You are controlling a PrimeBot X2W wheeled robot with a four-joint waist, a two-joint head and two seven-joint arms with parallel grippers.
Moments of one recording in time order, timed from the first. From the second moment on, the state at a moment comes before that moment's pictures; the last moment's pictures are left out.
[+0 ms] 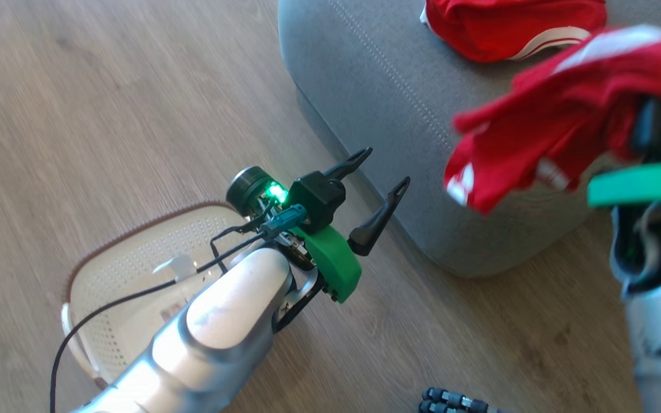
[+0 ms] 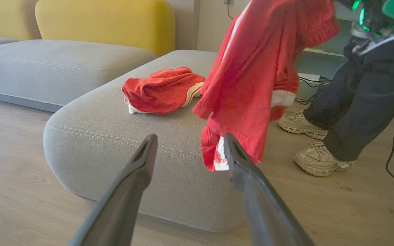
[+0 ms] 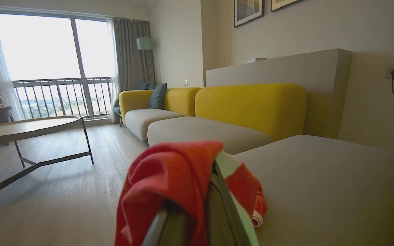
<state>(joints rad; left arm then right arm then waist) -0.64 0.05 -0.84 0.51 -0.40 -0.12 -0.26 -0.39 -0.14 -0.03 0.06 0.35 0.12 -0.26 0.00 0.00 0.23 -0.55</state>
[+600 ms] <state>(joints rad) -0.76 0.09 -0.93 0.50 -0.38 -0.12 -0.26 -0.82 -0.30 -0.22 0.30 0.20 0.12 -0.26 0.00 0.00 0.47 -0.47</state>
